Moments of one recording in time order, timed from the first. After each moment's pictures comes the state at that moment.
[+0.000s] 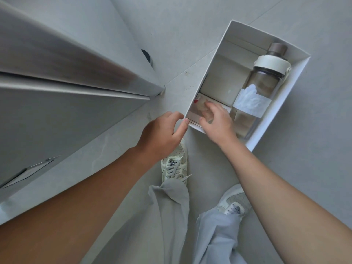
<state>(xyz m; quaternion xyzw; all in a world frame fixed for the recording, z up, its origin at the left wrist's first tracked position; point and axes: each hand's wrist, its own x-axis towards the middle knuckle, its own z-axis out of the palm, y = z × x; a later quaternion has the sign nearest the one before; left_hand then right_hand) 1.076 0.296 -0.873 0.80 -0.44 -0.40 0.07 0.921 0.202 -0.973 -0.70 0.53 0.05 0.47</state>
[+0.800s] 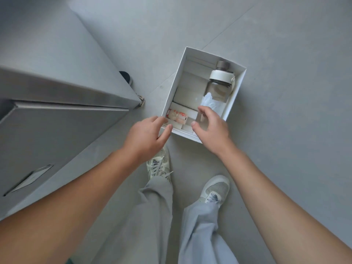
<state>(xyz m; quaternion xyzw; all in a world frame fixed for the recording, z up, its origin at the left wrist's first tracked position) 1.041 0.266 -0.793 0.77 -0.52 -0.36 -0.01 0.851 0.178 -0.844 -0.66 0.55 0.00 0.51</state>
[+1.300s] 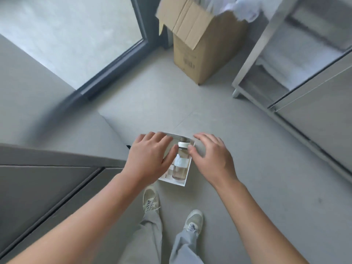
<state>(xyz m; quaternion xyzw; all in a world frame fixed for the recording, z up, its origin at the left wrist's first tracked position) 0.966 0.161 -0.414 0.72 -0.68 -0.12 0.05 0.780 0.104 -0.441 -0.75 0.57 -0.10 0.34</state>
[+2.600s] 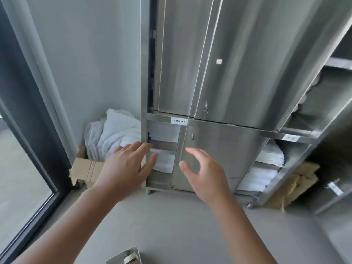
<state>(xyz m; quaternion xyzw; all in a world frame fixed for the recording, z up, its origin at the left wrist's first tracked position) 0.908 0.129 0.061 0.45 -0.86 -0.02 0.23 0.698 0.206 0.041 -0.60 0.71 -0.36 0.06</state>
